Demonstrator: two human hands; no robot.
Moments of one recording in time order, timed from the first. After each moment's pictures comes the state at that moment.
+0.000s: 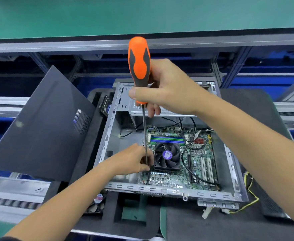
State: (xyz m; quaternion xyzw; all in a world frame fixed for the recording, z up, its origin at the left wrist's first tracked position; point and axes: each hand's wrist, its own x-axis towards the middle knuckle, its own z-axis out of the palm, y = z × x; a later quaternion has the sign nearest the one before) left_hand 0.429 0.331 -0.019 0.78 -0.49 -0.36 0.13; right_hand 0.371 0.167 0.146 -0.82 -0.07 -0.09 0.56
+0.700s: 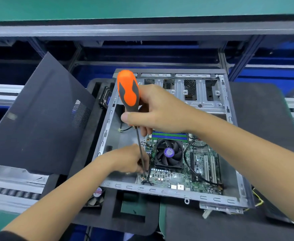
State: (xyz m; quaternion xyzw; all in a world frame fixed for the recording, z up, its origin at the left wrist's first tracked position) left_hand 0.438 0.333 -0.023 0.76 -0.45 -0.46 0.08; right_hand 0.377 0.184 0.104 -0.83 -0.09 0.00 0.56
